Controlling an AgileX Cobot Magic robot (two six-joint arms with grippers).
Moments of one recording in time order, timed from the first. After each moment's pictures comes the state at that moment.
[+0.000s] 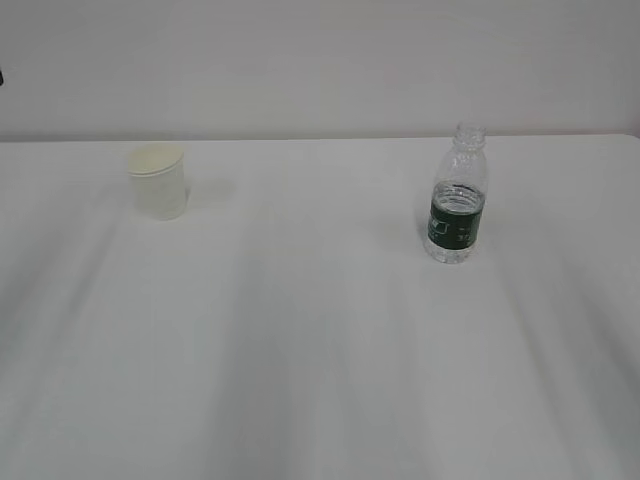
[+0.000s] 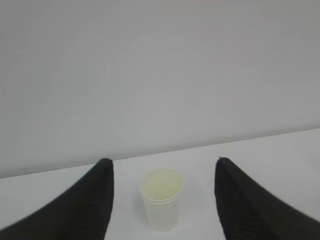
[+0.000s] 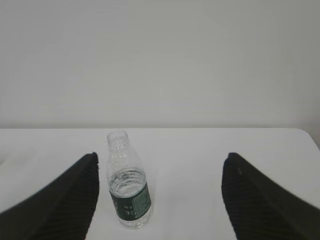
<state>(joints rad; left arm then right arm) -0.15 1.09 -0.56 0.09 -0.35 -0.10 0.11 0.74 -0.44 0.01 -0.05 -0.02</state>
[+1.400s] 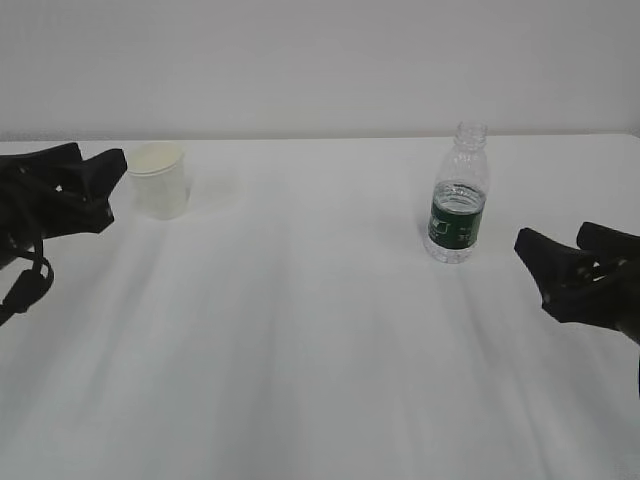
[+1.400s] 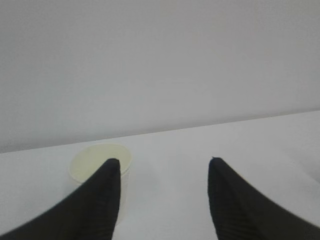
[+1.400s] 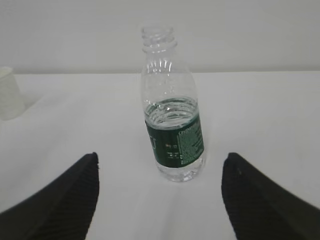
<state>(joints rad) -0.20 1.69 -0.47 0.15 -1.11 -0.16 0.11 1.63 -0.21 -0.24 -1.13 0.15</state>
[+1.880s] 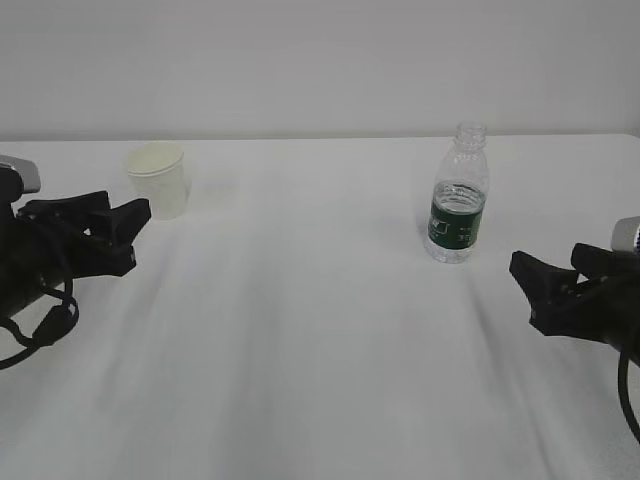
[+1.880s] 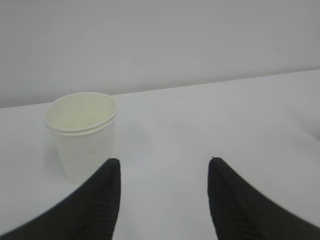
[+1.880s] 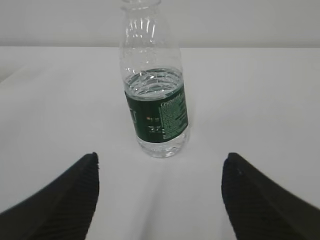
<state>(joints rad) -0.20 1.83 -0.47 0.19 -1.14 -0.16 0.11 1.75 -0.24 -0.19 -1.14 0.08</state>
